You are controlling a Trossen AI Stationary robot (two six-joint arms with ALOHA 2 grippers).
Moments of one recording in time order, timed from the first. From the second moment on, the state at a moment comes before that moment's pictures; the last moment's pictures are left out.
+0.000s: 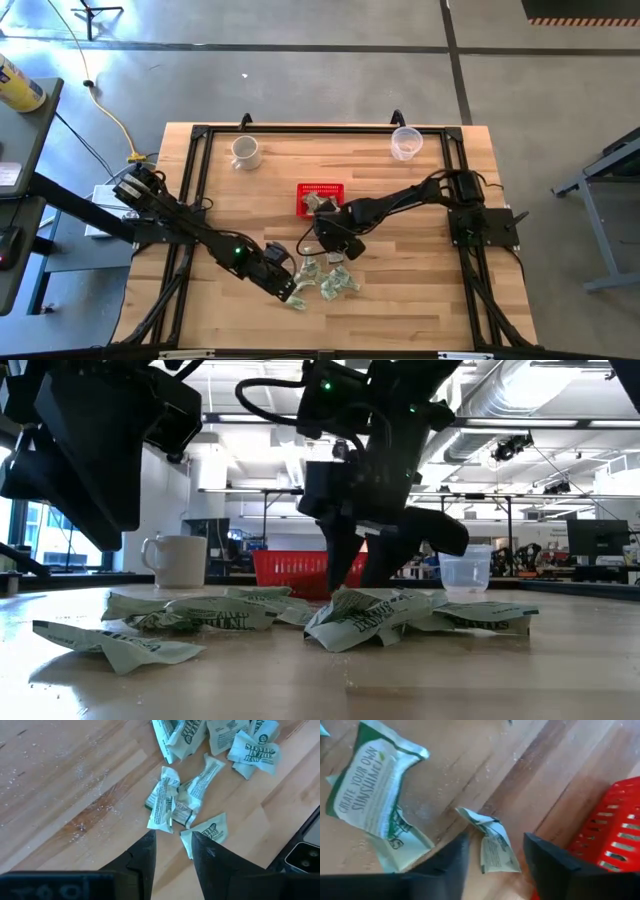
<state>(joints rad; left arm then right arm) -0.54 1.63 0.99 -0.45 -0.14 -1.44 0.09 2.05 1.36 -0.55 0.11 -0.62</state>
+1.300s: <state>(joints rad) -0.48 1.64 0.99 -0.42 -0.10 -1.37 -0.09 1.81 1.52 -0.85 -0.03 -0.18</state>
